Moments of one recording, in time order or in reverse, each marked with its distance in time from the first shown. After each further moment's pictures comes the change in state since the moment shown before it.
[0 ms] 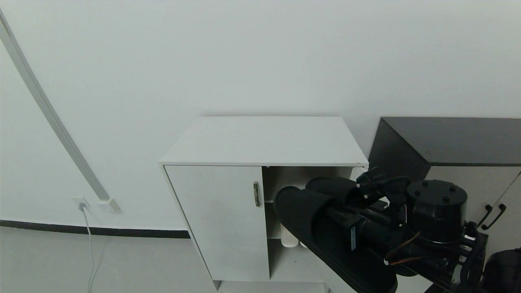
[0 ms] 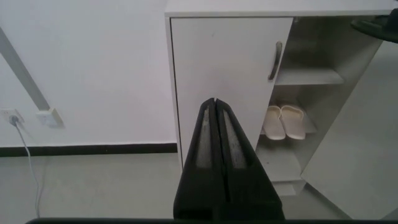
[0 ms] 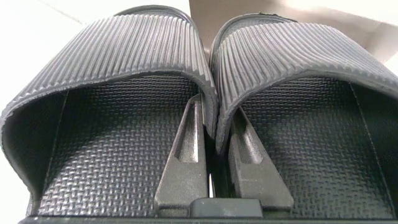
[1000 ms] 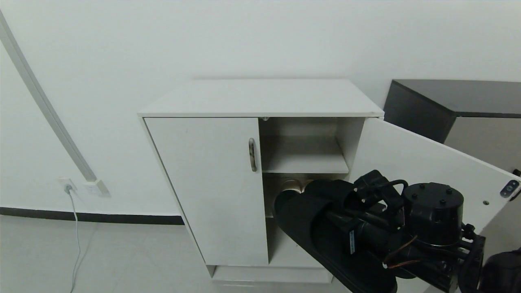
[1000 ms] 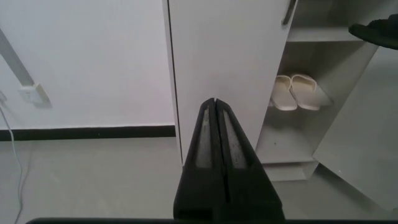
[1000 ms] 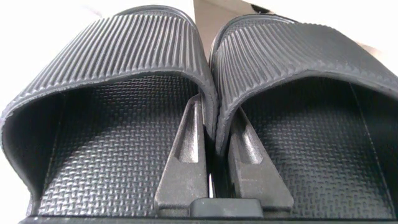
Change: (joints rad) left arm 0.000 0.000 0.000 0.000 -0.001 0.001; right arm 0.008 0.009 0.006 0.000 0.003 -0.012
